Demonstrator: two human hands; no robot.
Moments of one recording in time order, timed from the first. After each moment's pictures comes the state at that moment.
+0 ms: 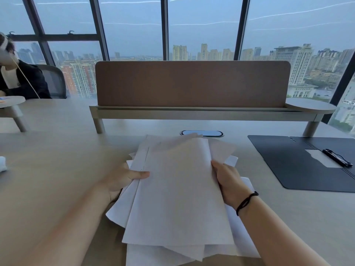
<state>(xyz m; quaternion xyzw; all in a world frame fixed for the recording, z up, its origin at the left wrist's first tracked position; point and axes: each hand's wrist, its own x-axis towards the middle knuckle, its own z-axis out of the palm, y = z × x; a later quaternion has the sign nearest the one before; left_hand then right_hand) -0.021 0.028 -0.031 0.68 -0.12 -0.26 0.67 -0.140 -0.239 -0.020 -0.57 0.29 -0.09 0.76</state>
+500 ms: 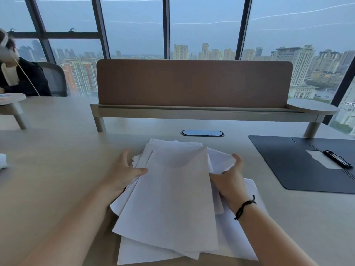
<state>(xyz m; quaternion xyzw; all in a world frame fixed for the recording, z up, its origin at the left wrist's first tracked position) -0.012 0.019 -0.042 0.78 -0.07 -0.11 0.61 -0.152 -0.237 -0.034 -0.72 0.29 -0.17 0.60</state>
